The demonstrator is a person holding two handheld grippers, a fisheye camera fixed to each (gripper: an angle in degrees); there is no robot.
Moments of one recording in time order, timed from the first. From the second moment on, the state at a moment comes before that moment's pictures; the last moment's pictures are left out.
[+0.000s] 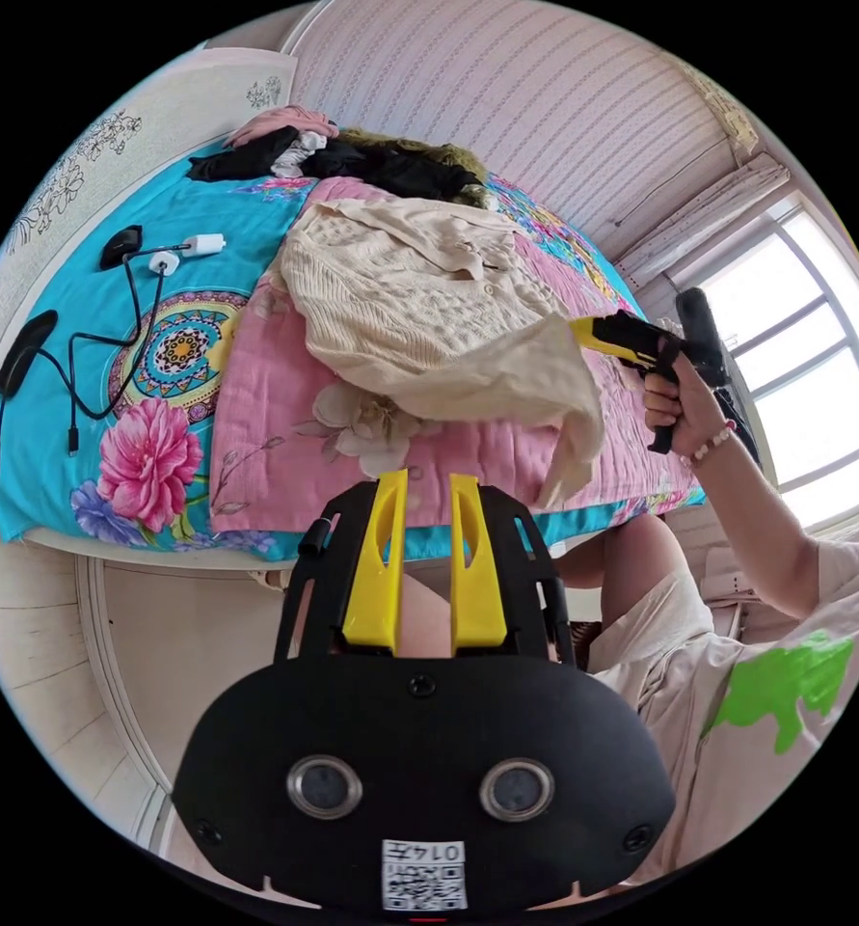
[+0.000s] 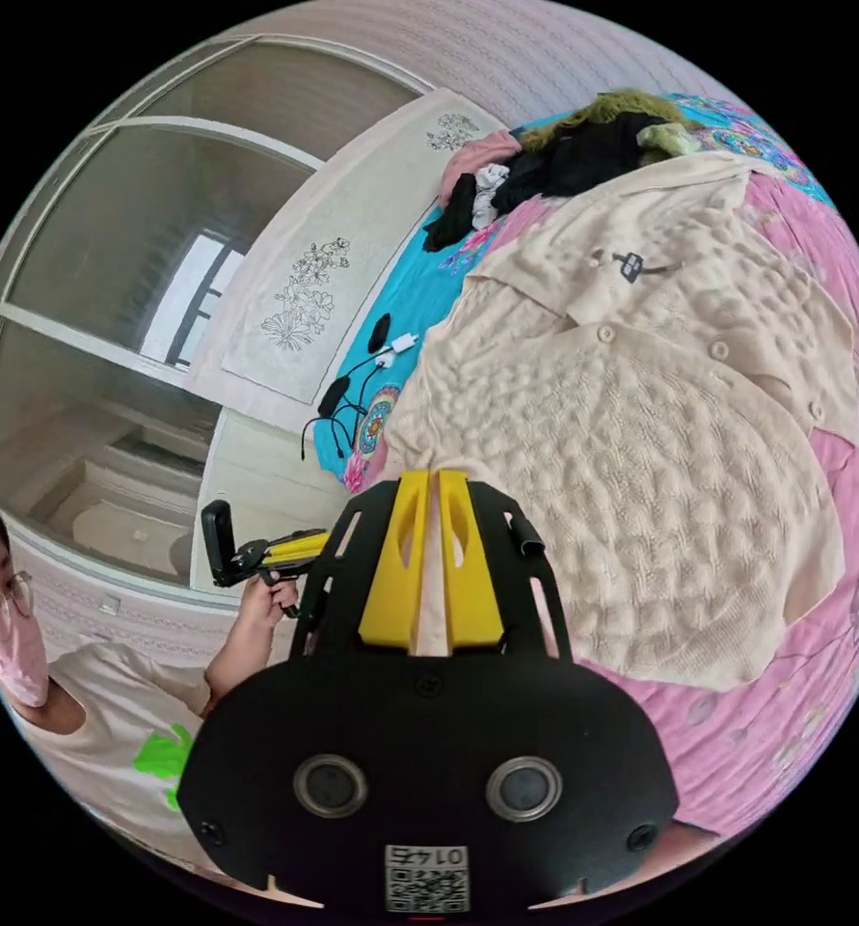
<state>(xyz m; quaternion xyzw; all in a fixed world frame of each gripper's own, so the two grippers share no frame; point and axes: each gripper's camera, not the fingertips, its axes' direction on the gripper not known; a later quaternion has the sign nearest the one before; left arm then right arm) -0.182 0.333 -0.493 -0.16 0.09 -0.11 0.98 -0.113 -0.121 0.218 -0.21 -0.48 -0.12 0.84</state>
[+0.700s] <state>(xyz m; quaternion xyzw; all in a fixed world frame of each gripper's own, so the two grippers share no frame) -0.111 0.289 -0.460 -0.23 0.01 -0.04 0.97 -0.149 0.033 0.231 -0.26 -0.34 -0.19 0.88</state>
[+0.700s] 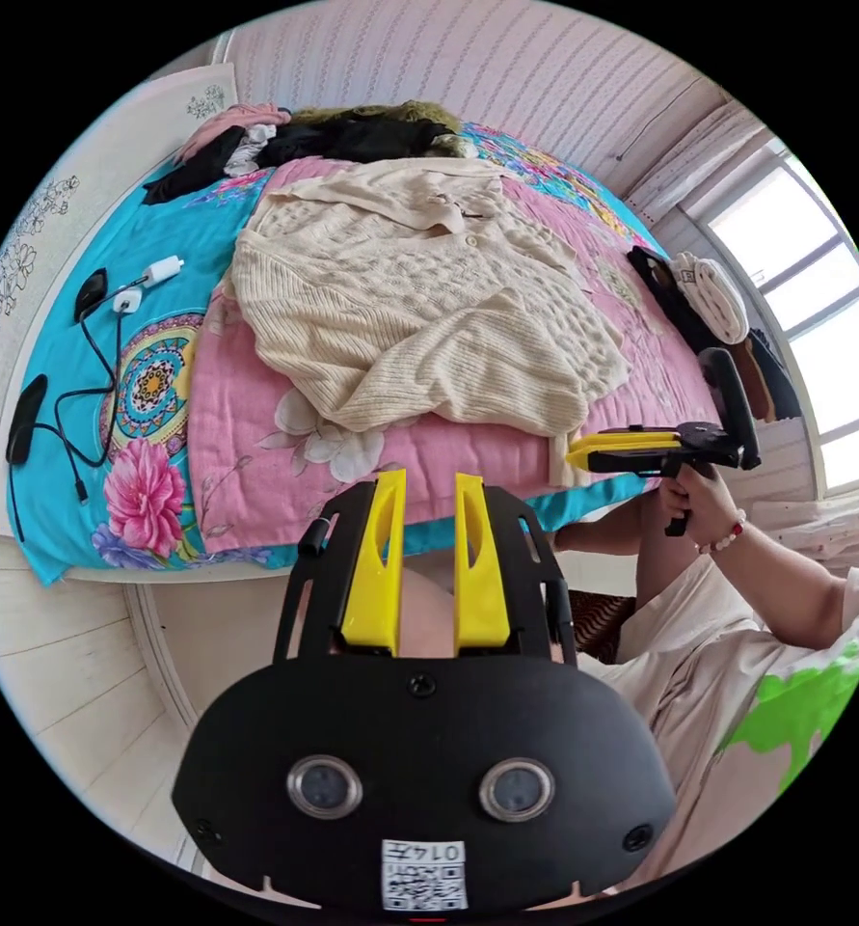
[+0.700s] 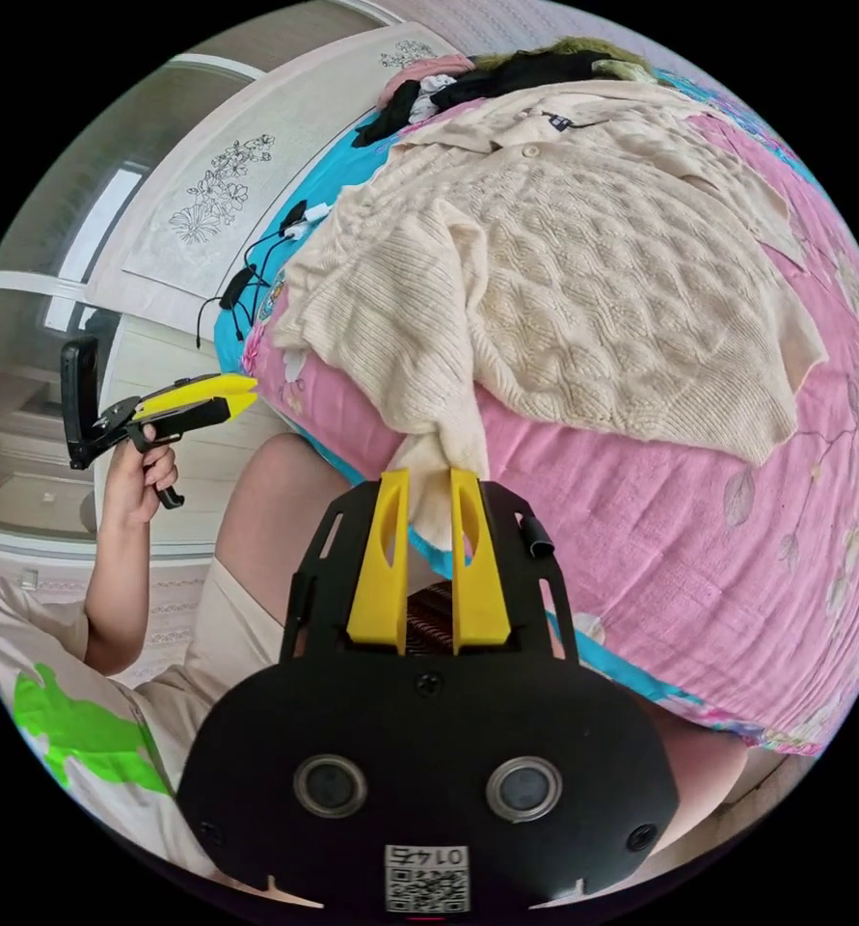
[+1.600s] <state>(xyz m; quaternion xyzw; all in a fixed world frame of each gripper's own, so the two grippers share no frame) -0.095 0.268 -0.393 -0.28 -0.05 -0.05 0.96 -0.233 0.093 0.216 -0.22 -0.13 -0.25 0.93</state>
